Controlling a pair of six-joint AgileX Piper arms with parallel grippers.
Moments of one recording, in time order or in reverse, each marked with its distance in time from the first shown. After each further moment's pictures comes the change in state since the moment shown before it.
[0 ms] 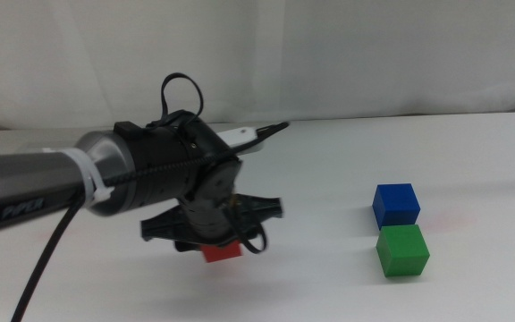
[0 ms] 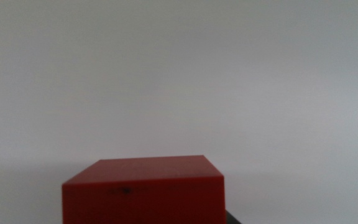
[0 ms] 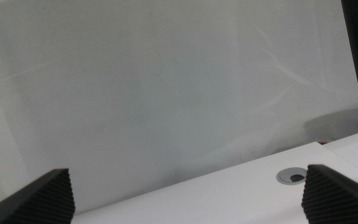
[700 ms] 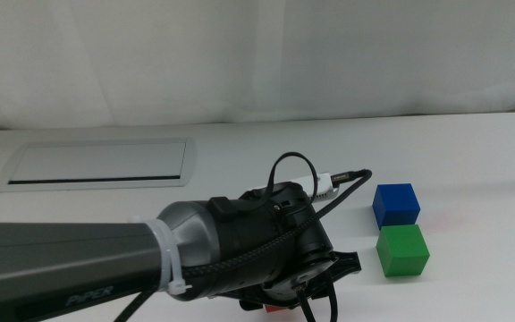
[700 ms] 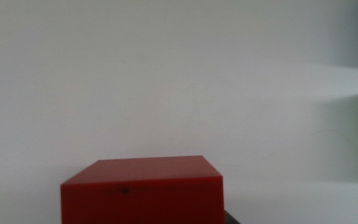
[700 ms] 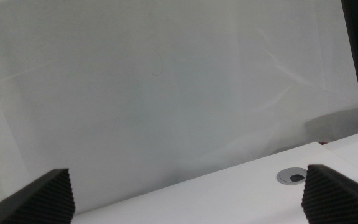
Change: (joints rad) left arm -0.308 0.027 0.000 0.089 -0.003 -0.347; right arm 0.000 0.000 0.000 0.000 0.000 0.000
